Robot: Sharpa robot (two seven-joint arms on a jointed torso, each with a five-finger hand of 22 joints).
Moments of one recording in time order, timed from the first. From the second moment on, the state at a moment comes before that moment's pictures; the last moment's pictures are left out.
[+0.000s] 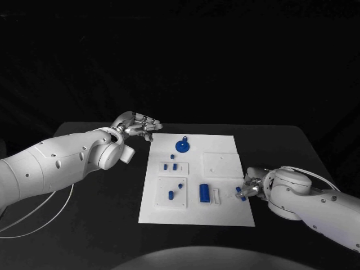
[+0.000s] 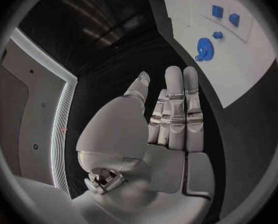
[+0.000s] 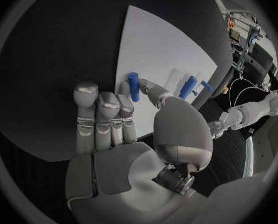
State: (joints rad) left arm 1.14 -0.71 -0.12 1.16 -0.34 -0.25 0.27; left_hand 1.35 -0.03 0.02 0.03 0.13 1.01 0.14 0.07 0.06 1.18 0.08 0.07 0.06 1.42 -0.02 0.69 0.34 0.09 1.31 -0.03 0.10 0.98; right arm 0.71 -0.84 0.25 1.53 -1.54 0.05 -0.69; right_hand 1.02 -0.17 0.55 -0.08 0.36 1.17 0.02 0.07 0.95 1.38 -0.06 0.95 1.31 1.46 -0.11 0.97 1.06 0.05 1.46 -0.13 0.69 1.28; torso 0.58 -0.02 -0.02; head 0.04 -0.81
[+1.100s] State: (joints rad) left arm 1.14 -0.72 -0.12 1.16 -0.34 -0.25 0.25; left_hand 1.35 -0.03 0.02 0.03 0.13 1.01 0.14 0.07 0.06 1.17 0.08 0.07 0.06 1.42 -0.02 0.69 0.34 0.09 1.31 -0.03 0.10 0.98; right arm 0.71 -0.86 0.26 1.60 -1.16 -0.03 -0.67; right_hand 0.99 -0.09 0.54 -0.09 0.57 1.15 0.05 0.06 0.69 1.37 -0.04 0.93 1.31 1.45 -0.10 0.97 1.07 0.05 1.47 -0.13 0.69 1.31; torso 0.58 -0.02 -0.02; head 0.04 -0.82
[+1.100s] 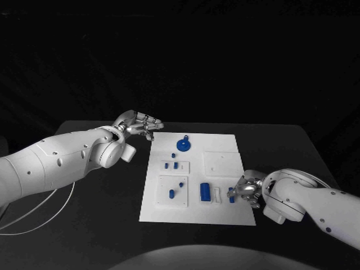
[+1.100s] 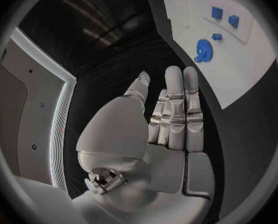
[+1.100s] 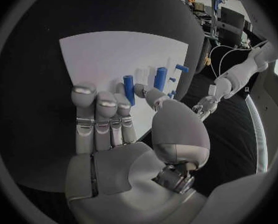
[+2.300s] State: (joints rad) left arm 1.14 -0.72 -0.12 1.17 -0.34 -0.25 0.25; left_hand 1.34 -0.03 0.02 0.03 0.13 1.01 0.14 0.07 0.06 1.17 0.08 0.07 0.06 1.42 -0.02 0.69 0.34 0.09 1.31 -0.03 0.10 0.98; right arm 0.72 -0.78 0.25 1.56 -1.16 -0.04 -0.68; right_hand 0.99 -0.09 0.52 -0.10 0.58 1.15 0.04 0.06 0.69 1.36 -0.04 0.92 1.31 1.45 -0.10 0.96 1.07 0.05 1.47 -0.13 0.68 1.31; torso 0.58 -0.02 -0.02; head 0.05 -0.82
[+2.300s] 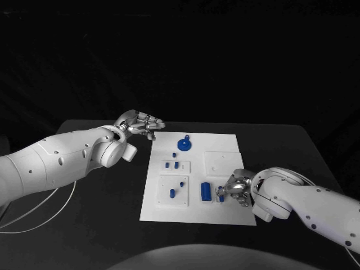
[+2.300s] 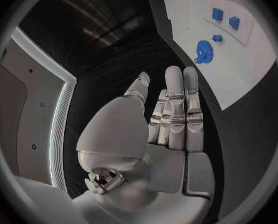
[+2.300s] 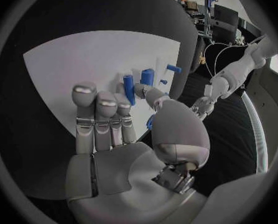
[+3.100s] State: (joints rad) left arm 1.14 -0.72 -0.12 1.17 -0.34 -0.24 0.25; left_hand 1.34 -0.03 0.02 0.03 0.13 1.01 0.14 0.07 0.06 1.17 0.09 0.07 0.06 1.42 -0.02 0.69 0.34 0.09 1.31 -0.03 0.10 0.97; right arm 0.72 -0.76 0.25 1.55 -1.19 -0.02 -0.68; right_hand 1.02 -0.06 0.46 -0.16 0.47 1.15 0.04 0.06 0.71 1.36 -0.05 0.92 1.31 1.45 -0.10 0.96 1.06 0.05 1.47 -0.13 0.66 1.31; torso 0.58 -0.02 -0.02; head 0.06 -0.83
